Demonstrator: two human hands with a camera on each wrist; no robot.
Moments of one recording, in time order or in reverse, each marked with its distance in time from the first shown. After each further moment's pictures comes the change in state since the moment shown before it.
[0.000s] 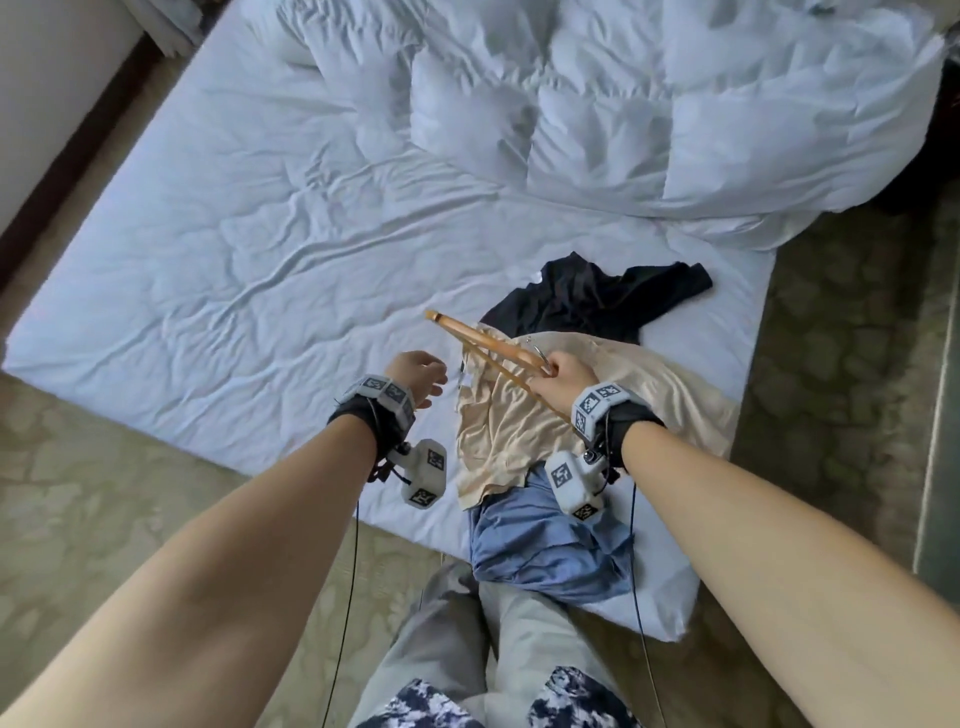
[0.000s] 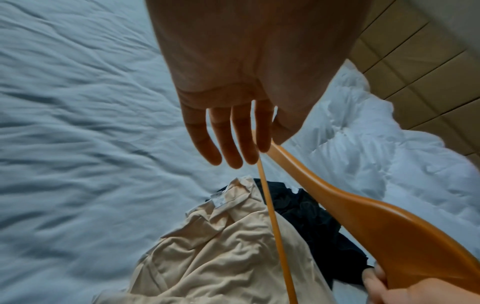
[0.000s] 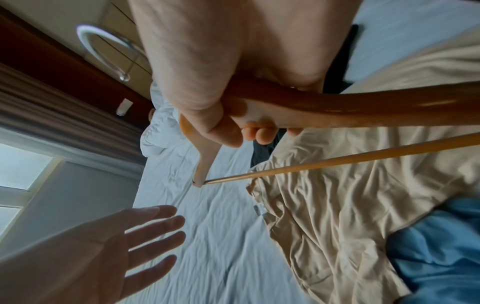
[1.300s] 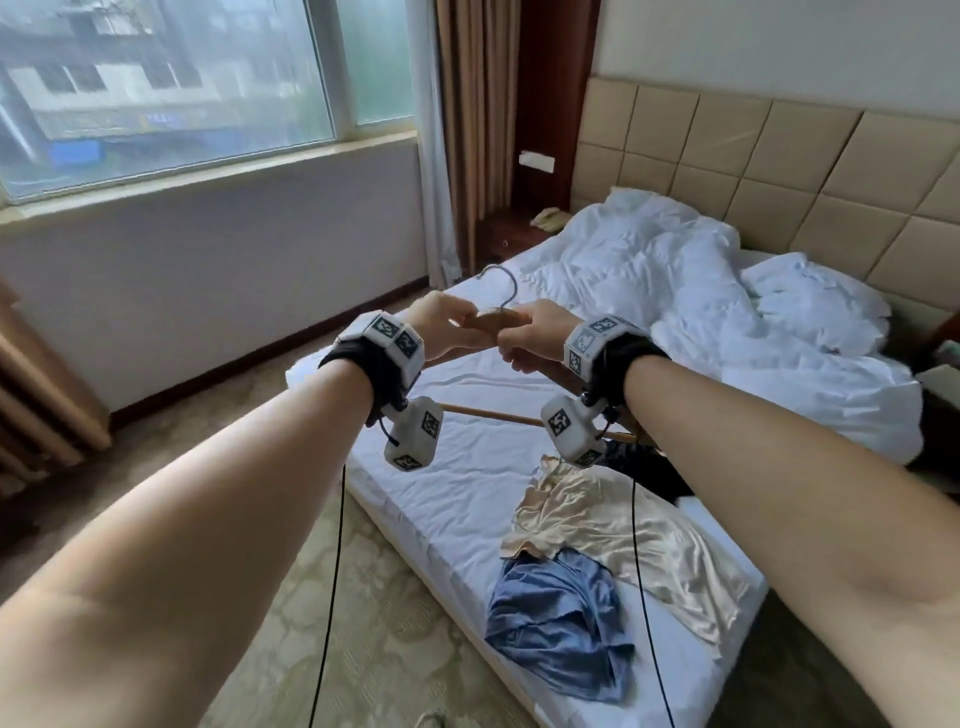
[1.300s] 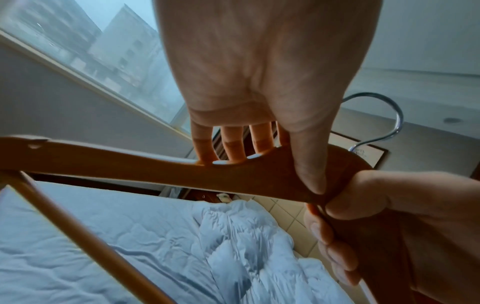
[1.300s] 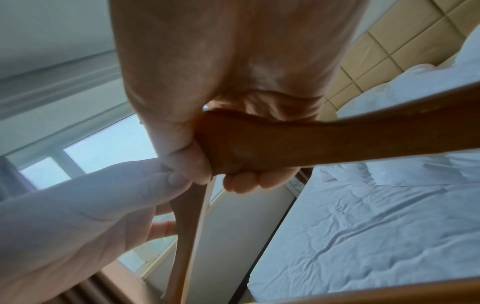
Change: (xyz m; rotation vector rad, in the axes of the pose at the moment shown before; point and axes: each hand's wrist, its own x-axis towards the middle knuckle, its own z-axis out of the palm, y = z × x) left_hand -0.468 0.017 -0.094 0.348 0.563 0.706; right_hand -0.386 -0.142 -0.046 -0.111 -0.187 -0.884
